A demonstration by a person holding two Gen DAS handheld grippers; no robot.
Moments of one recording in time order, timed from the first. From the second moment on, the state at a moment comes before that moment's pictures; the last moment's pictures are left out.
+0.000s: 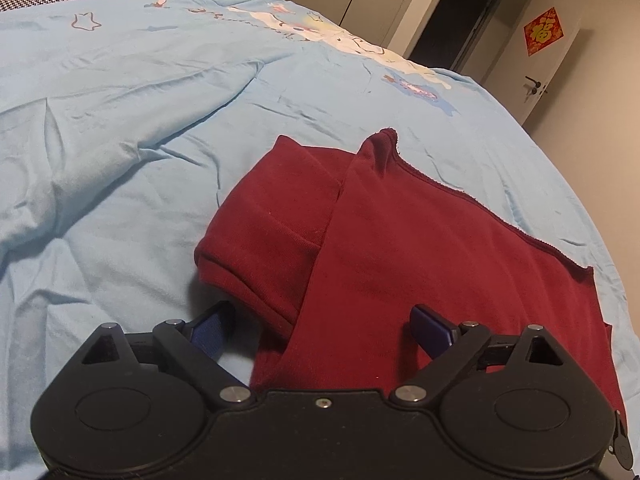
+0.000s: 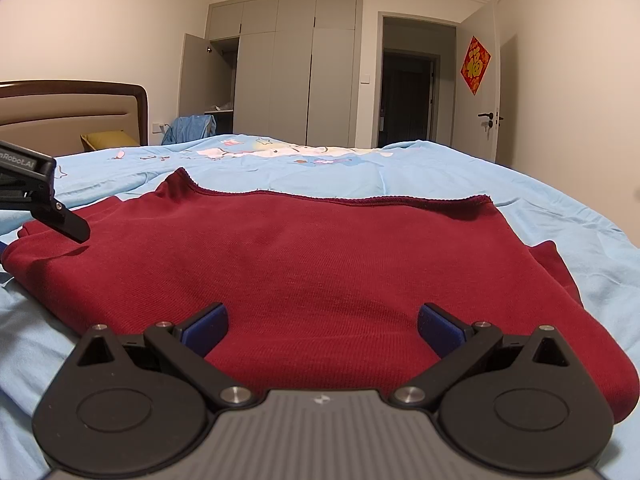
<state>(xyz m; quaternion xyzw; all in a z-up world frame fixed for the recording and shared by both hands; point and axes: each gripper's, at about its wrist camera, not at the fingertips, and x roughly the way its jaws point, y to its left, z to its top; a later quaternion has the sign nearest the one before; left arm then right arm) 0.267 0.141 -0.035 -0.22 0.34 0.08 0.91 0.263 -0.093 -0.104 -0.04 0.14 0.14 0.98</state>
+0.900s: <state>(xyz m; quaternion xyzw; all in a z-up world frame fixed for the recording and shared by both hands) 0.265 0.142 -0.029 -0.25 0.33 0.11 0.91 0.270 -0.093 -0.092 -0.04 0.17 0.14 0.97</state>
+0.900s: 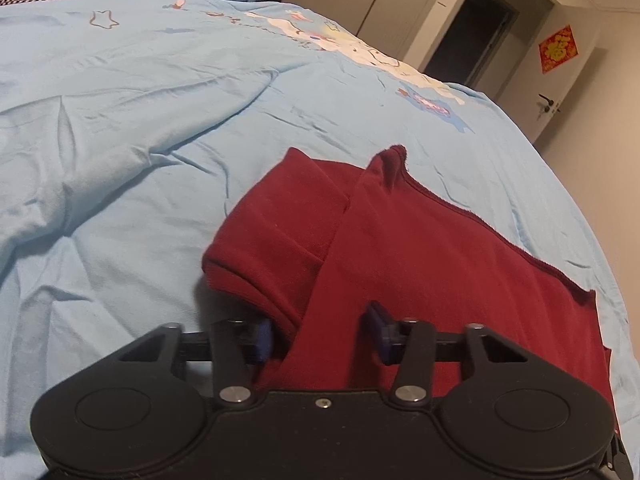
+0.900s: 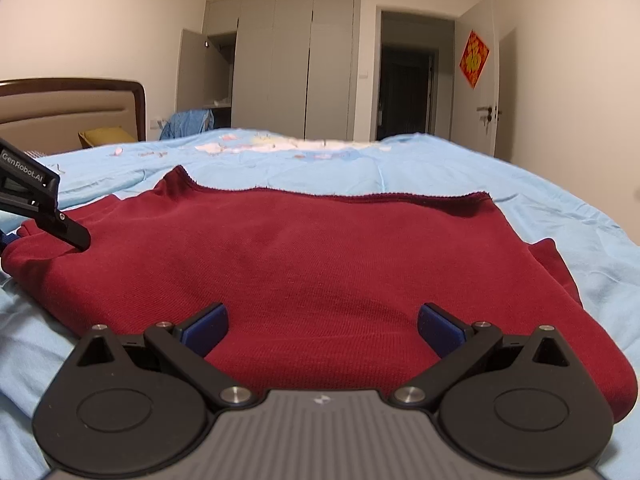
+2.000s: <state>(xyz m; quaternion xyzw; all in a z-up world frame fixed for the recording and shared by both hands) 0.287 -0.118 0.032 0.04 0.28 -0.20 0.94 0.211 -0.313 -0.024 0.05 0.21 -0.05 0.98</state>
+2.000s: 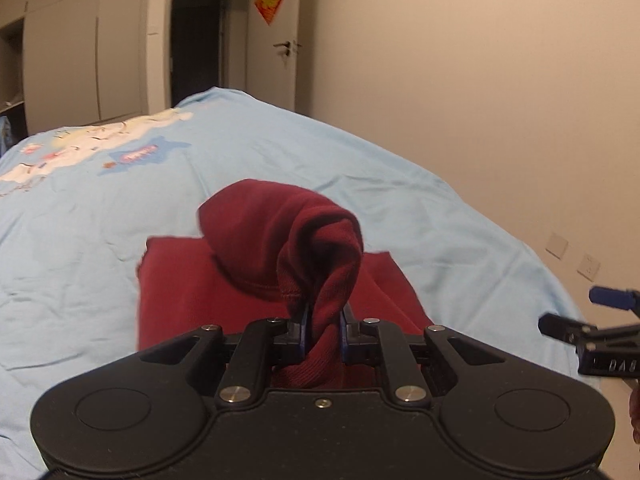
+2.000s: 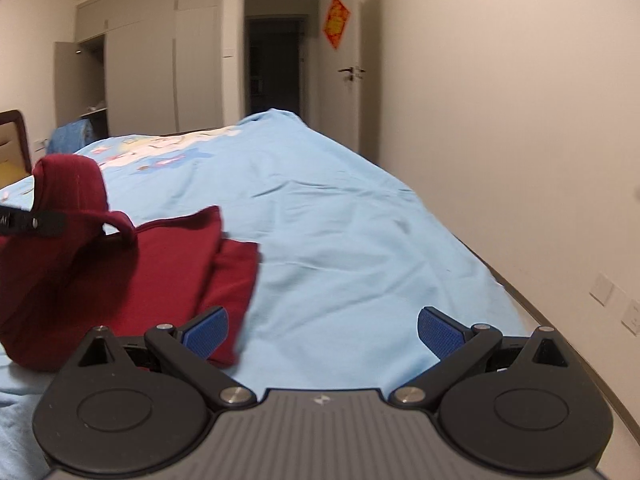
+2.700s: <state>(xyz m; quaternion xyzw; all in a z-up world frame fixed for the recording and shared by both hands) 0.228 -0.124 0.010 0.14 0.25 -0.18 0.94 0.229 -0.309 -0.023 0.13 0.22 0.05 0.97</state>
